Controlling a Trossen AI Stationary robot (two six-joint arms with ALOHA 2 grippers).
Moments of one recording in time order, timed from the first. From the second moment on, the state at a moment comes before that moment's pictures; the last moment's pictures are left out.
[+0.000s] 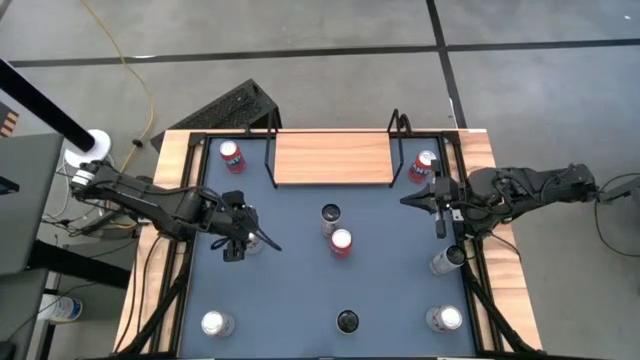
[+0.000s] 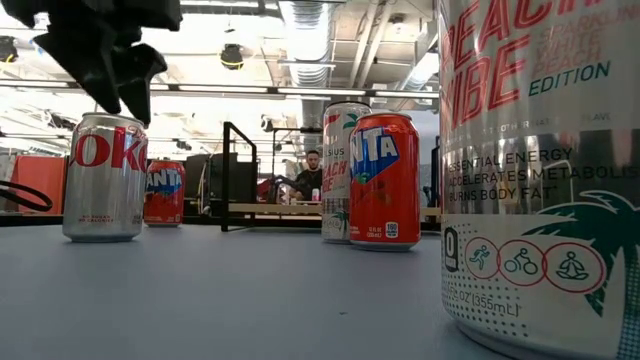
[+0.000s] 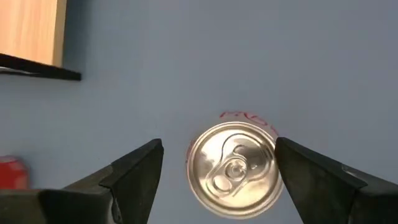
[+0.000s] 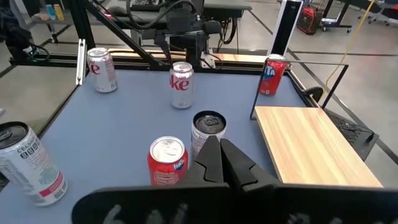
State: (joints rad) left arm -0.27 1.14 0.92 -0.92 -0.24 -0.31; right arm 0.21 0.64 0.81 -0.48 0.26 0.03
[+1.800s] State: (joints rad) left arm -0.32 1.12 0.86 -0.84 -0.23 -0.36; right arm 0.21 0.69 0.81 -0.49 0.26 0.03
